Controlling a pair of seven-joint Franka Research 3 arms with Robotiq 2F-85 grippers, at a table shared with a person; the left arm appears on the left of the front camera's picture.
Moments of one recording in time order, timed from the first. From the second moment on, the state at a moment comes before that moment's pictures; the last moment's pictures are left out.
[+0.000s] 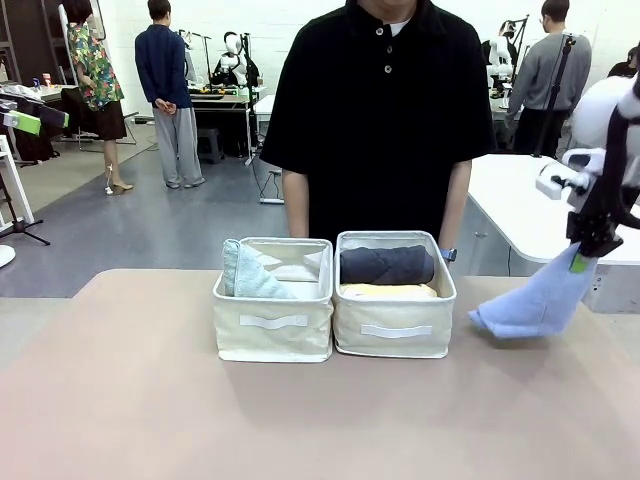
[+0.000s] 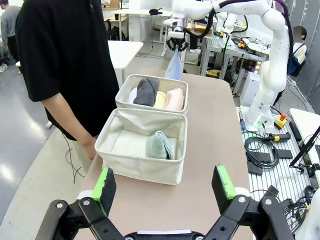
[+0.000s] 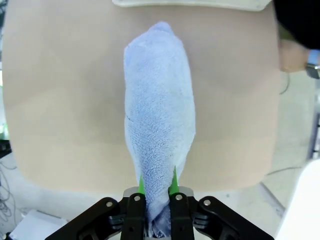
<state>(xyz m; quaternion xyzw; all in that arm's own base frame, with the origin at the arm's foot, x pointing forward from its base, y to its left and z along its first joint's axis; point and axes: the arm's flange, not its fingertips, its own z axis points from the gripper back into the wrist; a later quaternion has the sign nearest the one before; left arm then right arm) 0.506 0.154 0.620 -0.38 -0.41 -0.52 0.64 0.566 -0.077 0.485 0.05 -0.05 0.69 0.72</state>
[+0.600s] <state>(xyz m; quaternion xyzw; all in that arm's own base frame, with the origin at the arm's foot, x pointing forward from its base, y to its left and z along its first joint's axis) 0.506 0.154 0.620 -0.38 -0.41 -0.52 0.64 0.439 -0.057 0.691 -0.03 -0.16 0.63 0.76</state>
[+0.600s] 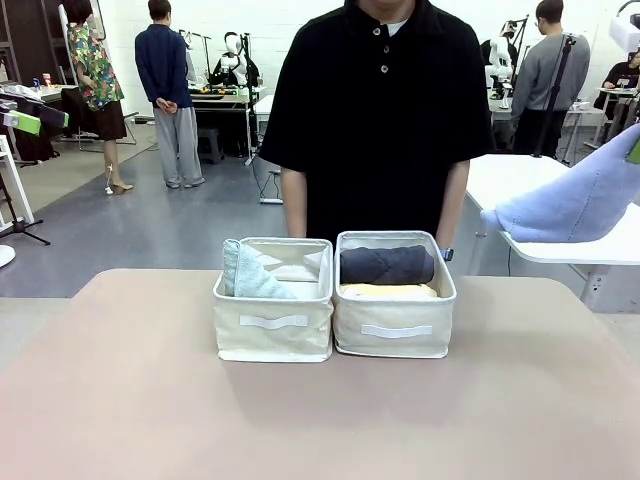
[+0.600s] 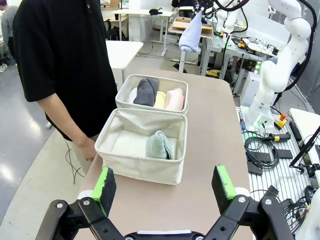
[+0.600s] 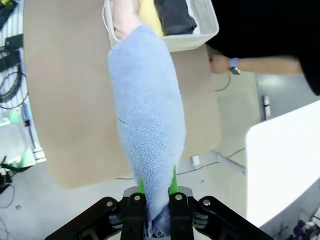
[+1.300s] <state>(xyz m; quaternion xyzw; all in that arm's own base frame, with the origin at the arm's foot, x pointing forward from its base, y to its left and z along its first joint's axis) 0.506 0.154 0.620 -0.38 -0.41 -0.52 0.64 0.437 -0.051 0.695 -0.03 -0.17 0.64 0.75</state>
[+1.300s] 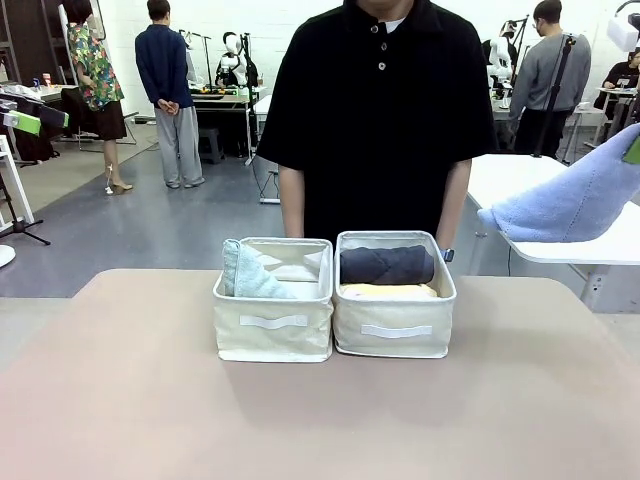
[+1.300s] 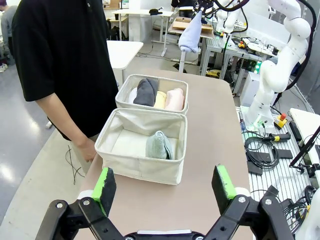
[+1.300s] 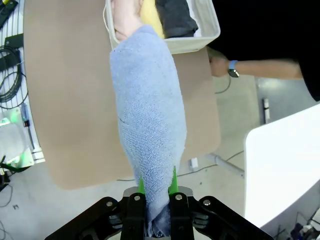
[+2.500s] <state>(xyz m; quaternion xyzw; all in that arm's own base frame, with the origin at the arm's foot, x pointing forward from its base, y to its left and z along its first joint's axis) 0.506 0.154 0.620 -0.38 -0.41 -0.52 0.64 0.591 0.263 0.659 -0.02 -0.19 0.64 0.75</state>
